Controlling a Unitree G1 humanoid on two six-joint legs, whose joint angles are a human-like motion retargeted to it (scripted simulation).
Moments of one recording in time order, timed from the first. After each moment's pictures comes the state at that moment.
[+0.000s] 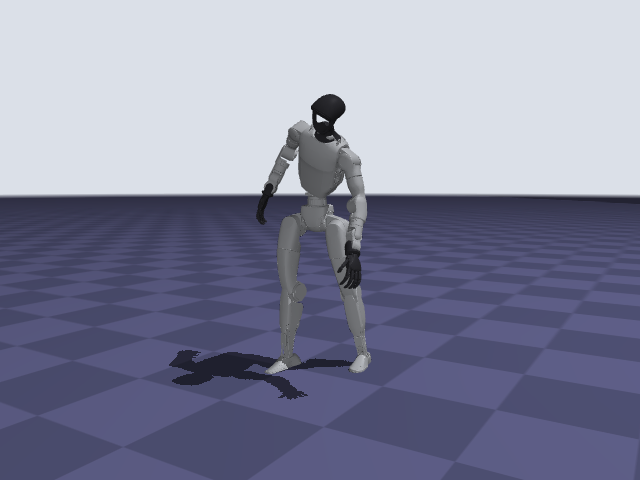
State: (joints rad) left arm -0.47 0.81 -0.21 1.07 -0.05 0.00 0.26; right arm 0.20 -0.42 0.42 0.50 0.25 0.00 0.04; waist -0.03 -0.48 0.43; left_leg 0.12 0.17 0.19 -0.07 -0.14 -0.24; right_leg -0.20 0.01 -0.25 -0.09 0.23 0.26
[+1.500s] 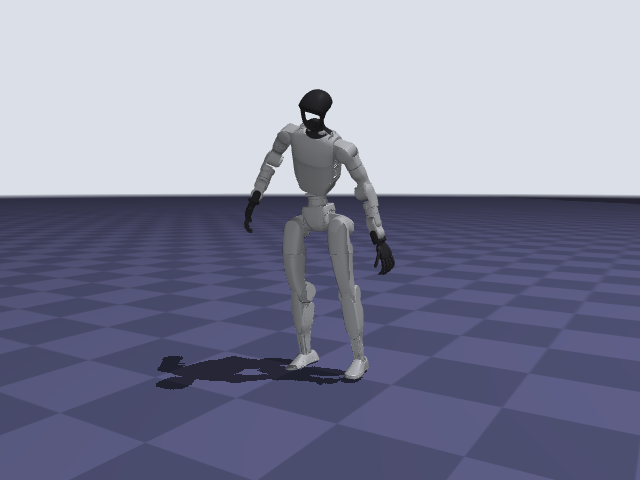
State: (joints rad) left arm -0.05 0.62 -0.03 1.16 0.05 0.02 0.18; right arm 0.08 -0.53 0.36 0.49 0.15 -0.02 0.02; waist 0.06 -0.38 0.43; left_leg -0.09 0.09 0.14 0.01 -0.06 -0.19; right_leg -0.08 -0.08 -0.22 -0.01 0.04 0.26
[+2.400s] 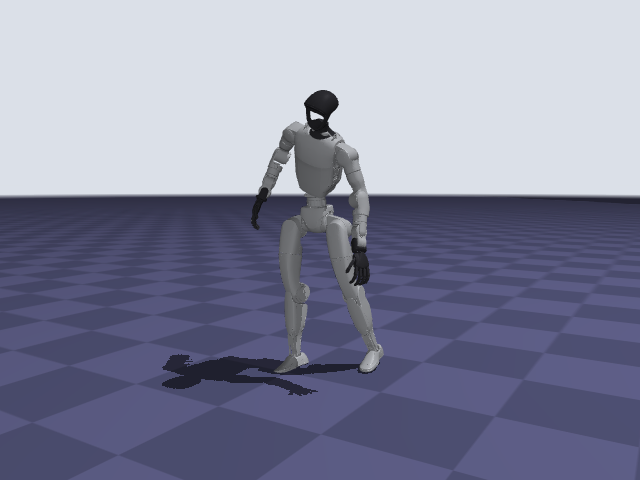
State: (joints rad) left arm -0.25 0.69 -0.21 1.07 0.00 -0.01 0.27; right arm 0.15 -0.48 0.45 0.45 0.16 -0.02 -0.01; waist -0.04 -0.41 0.38; left_leg 0.04 0.16 0.03 0.23 -0.19 -0.17; right_leg -0.12 -0.05 -0.23 -0.05 0.11 0.26
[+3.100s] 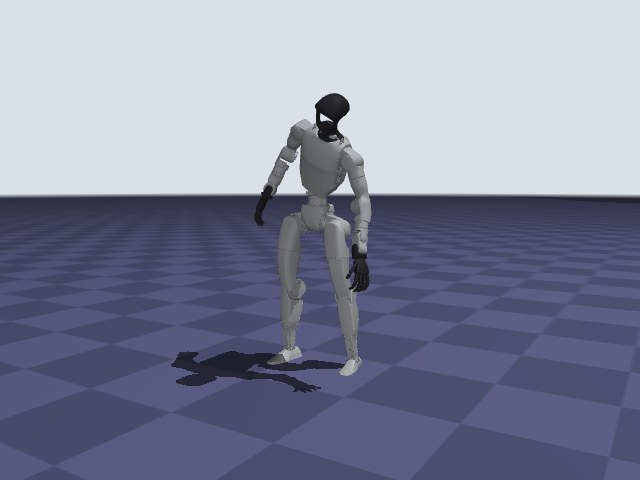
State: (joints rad) left arm -0.30 0.77 -0.18 1.10 -0.03 0.00 0.27; right arm 0.10 -0.37 0.46 0.62 0.26 -0.01 -0.01; waist 0.04 -0.47 0.41; left_leg 0.05 0.17 0.22 -0.08 -0.07 -0.21; right_leg -0.09 -0.05 -0.16 0.00 0.02 0.26
